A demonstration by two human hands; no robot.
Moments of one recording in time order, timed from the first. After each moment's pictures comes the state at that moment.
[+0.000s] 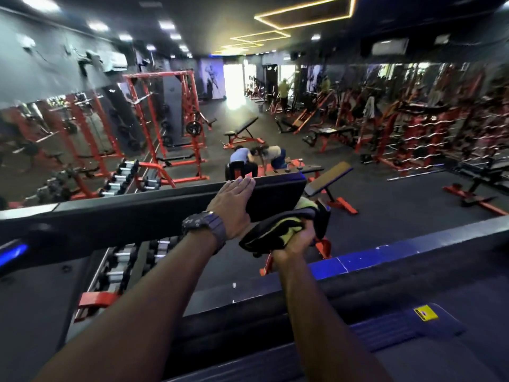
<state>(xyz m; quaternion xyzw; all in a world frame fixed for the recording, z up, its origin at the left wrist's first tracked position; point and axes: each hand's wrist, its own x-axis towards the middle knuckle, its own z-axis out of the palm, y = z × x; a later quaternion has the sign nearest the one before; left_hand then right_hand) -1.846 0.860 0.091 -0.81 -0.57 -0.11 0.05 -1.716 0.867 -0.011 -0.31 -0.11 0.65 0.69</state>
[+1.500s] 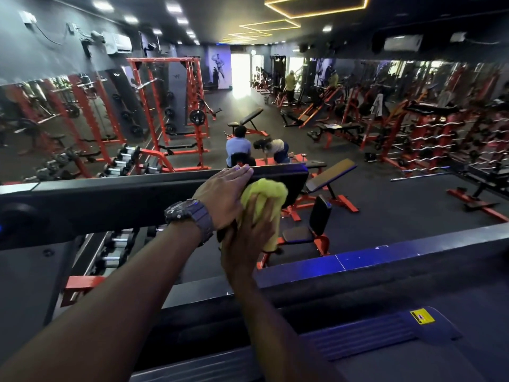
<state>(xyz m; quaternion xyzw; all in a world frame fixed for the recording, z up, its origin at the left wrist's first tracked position) -1.856 0.868 0.081 -0.81 -0.54 -0.20 0.05 -1.789 0.868 -0.052 -0.58 -0.58 -0.03 0.57</state>
